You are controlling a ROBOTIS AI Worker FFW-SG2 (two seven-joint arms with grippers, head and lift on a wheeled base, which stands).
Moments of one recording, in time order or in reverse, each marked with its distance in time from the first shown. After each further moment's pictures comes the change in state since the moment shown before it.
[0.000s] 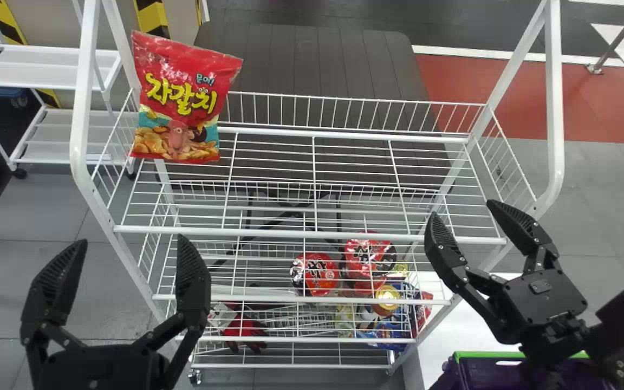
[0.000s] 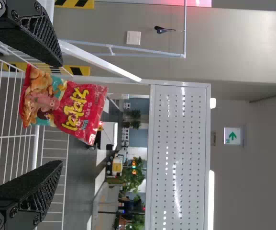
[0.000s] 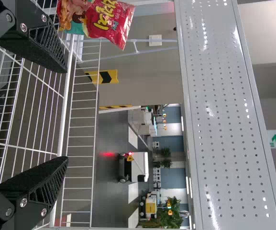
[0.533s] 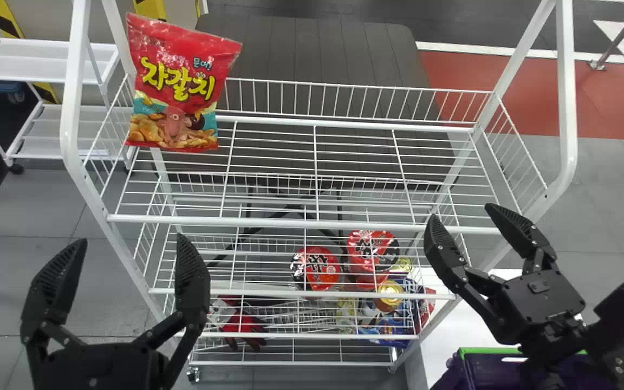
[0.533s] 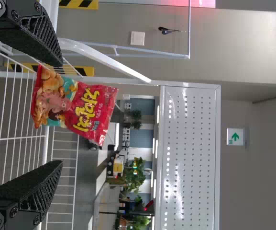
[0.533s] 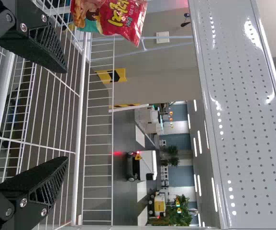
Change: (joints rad) left arm -0.005 0.000 0.002 0.002 0.006 0.003 -0.001; right arm 0.001 0.006 -0.004 -0.008 -0.008 0.027 -0.003
